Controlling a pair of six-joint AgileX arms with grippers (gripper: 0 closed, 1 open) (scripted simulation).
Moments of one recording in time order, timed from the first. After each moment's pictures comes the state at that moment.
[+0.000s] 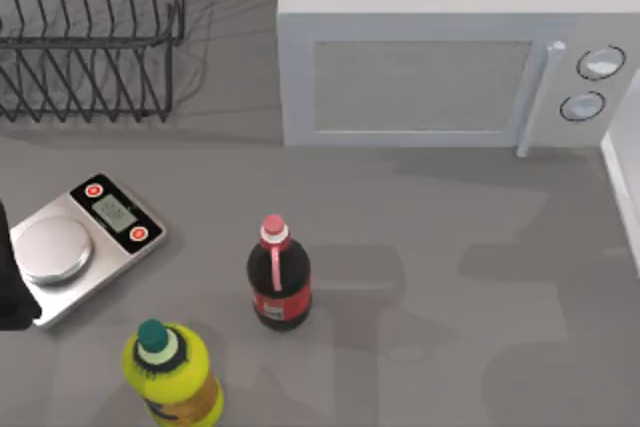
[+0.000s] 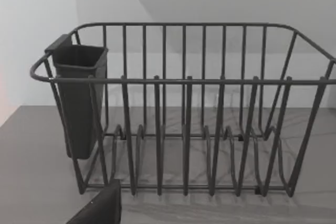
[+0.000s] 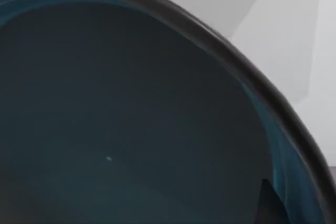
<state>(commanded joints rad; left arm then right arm) 0.00 0.00 0.00 0.00 0.00 0.00 -0.46 1.52 0.72 0.69 -0.50 0.03</state>
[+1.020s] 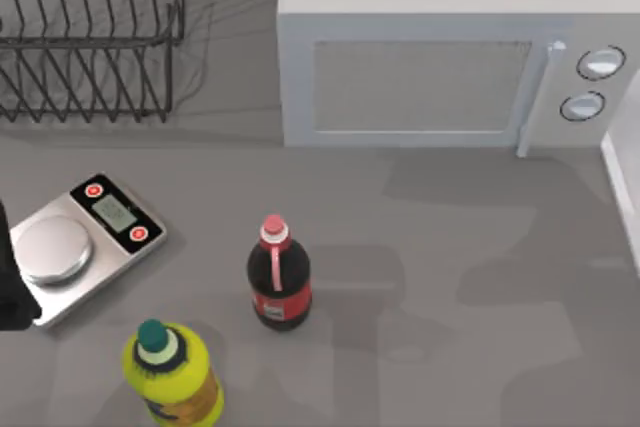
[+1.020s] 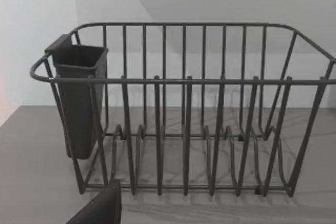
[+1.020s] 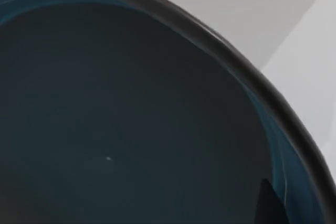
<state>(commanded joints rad) 0.00 0.00 0.00 0.00 0.00 0.00 -0.43 1.59 0.59 1.05 -0.51 0.04</state>
